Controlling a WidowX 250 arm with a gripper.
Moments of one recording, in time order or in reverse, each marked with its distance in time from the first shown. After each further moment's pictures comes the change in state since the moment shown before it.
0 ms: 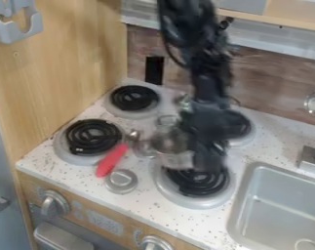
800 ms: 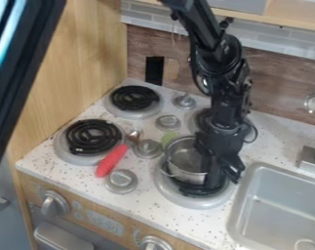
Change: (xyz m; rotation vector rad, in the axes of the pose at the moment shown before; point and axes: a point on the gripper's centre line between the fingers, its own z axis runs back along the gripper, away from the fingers) arm 0.011 -0.023 -0.029 -0.061 0.047 0.007
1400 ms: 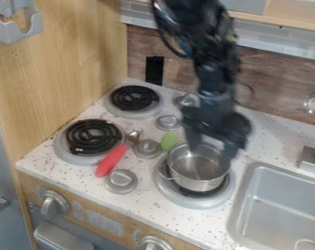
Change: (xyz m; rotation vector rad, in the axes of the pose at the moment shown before) arm -0.033 0.014 0.086 0.053 -0.252 0.431
